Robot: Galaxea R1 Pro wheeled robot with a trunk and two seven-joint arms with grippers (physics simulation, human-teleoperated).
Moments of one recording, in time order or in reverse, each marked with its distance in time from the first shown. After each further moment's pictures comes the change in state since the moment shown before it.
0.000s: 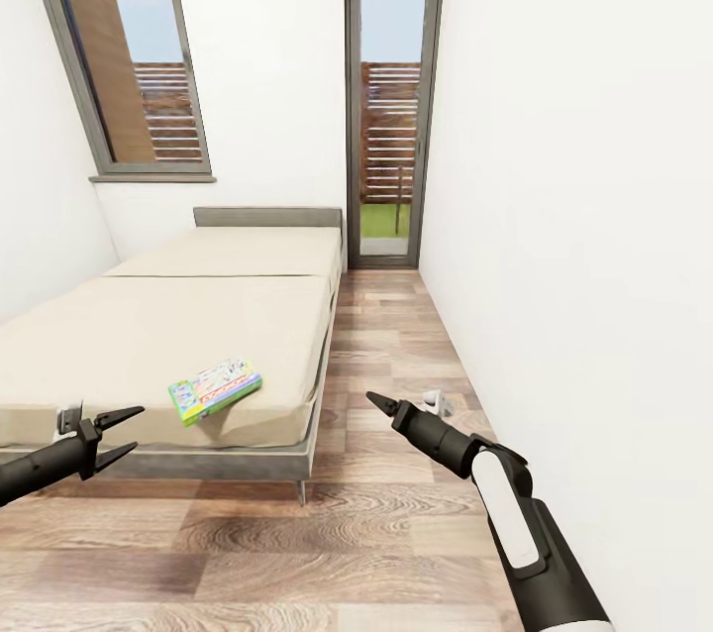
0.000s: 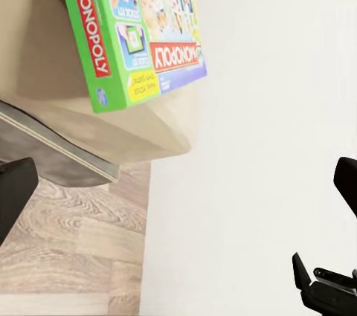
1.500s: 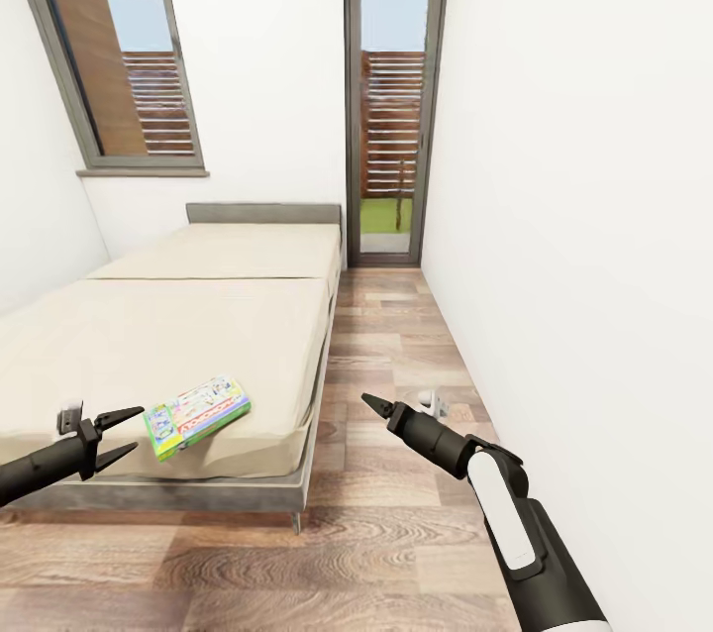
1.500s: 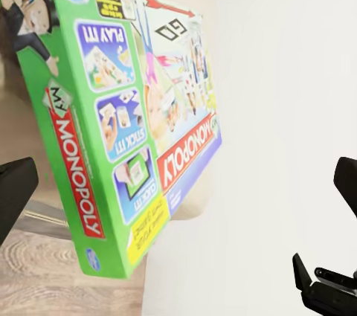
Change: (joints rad) left arm 0.000 0.000 -0.001 0.000 -0.001 0.000 0.000; right arm 0.000 0.000 0.024 0.001 0.002 -0.005 -0.001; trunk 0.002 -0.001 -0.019
